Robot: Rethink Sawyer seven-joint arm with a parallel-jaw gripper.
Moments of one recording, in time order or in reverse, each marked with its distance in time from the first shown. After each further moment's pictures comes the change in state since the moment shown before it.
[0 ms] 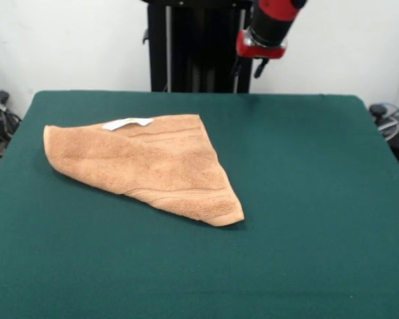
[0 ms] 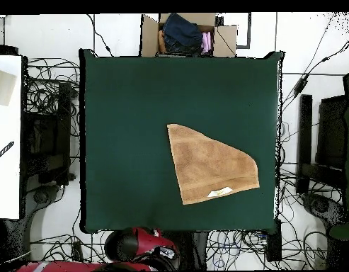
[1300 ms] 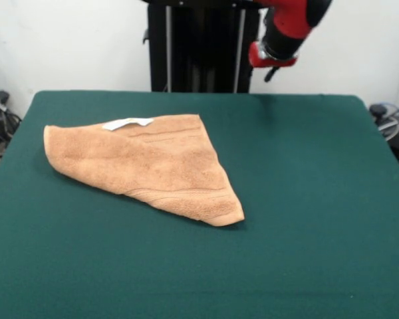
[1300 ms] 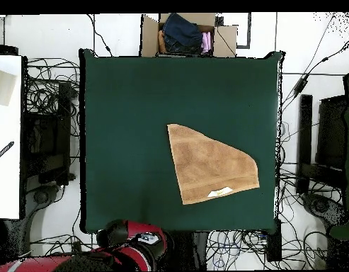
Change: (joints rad) arm 0.100 0.084 -0.003 -0.140 0.000 0.189 0.000
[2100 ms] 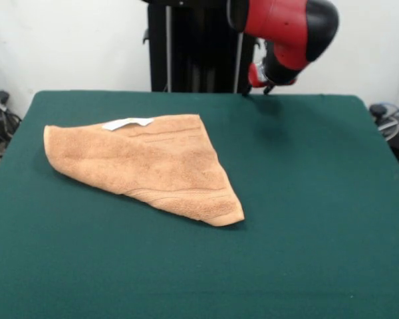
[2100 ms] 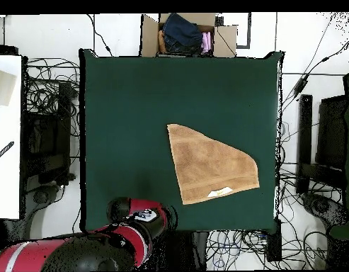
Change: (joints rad) arm 0.024 0.109 -0.042 -0.217 0.000 0.308 0.000
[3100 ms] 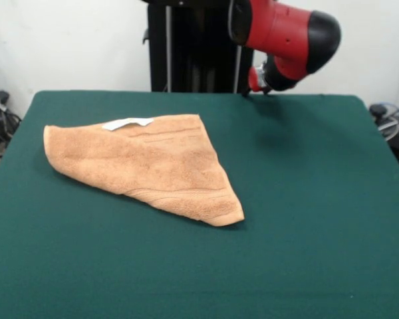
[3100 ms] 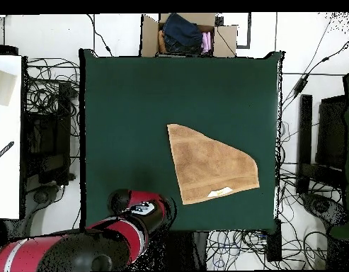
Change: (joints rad) arm 0.021 0.039 -0.027 -0.083 0.000 0.138 0.000
